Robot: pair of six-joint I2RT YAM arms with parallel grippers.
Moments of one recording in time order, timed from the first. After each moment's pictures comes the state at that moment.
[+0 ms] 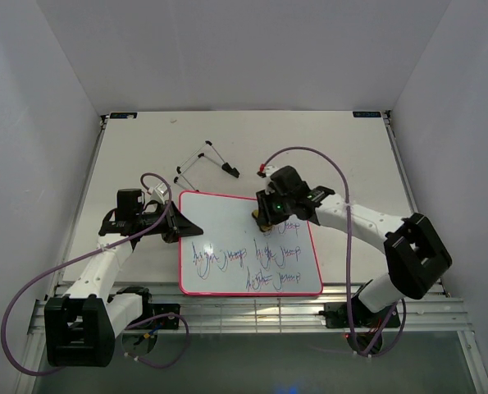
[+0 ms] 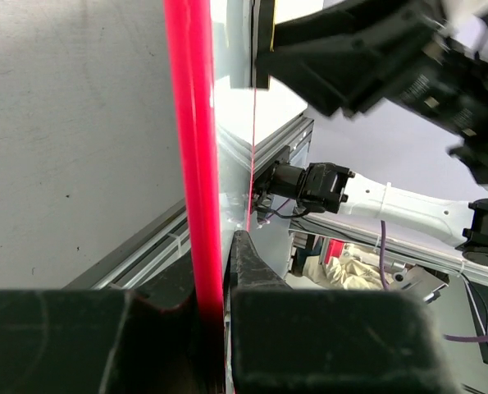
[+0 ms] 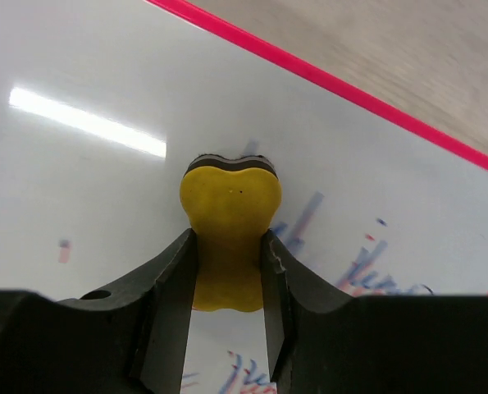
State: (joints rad) left arm -0.02 1.03 0.56 -0.40 0.97 -0.63; right arm 0.79 1.54 1.02 -0.35 -0.15 0.27
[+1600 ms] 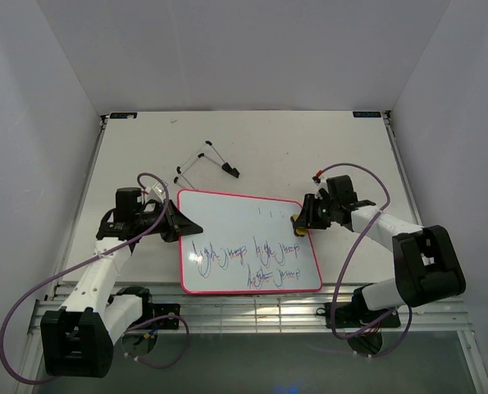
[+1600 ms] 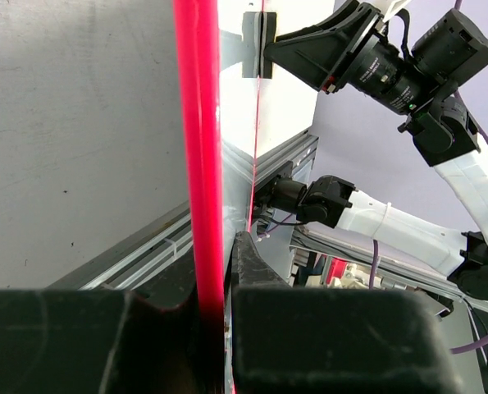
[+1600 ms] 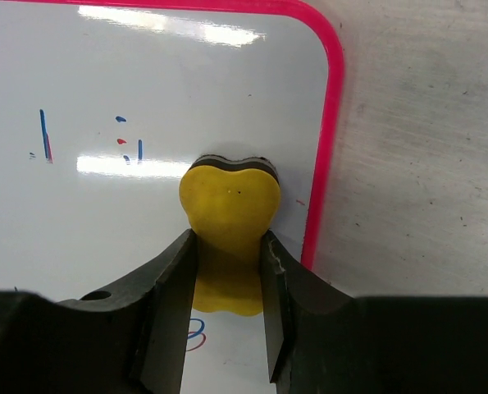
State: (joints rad) left arm -0.04 0.97 0.59 -0.46 0.87 -0.69; right arm 0.30 1.41 0.64 -0.19 -0.40 0.32
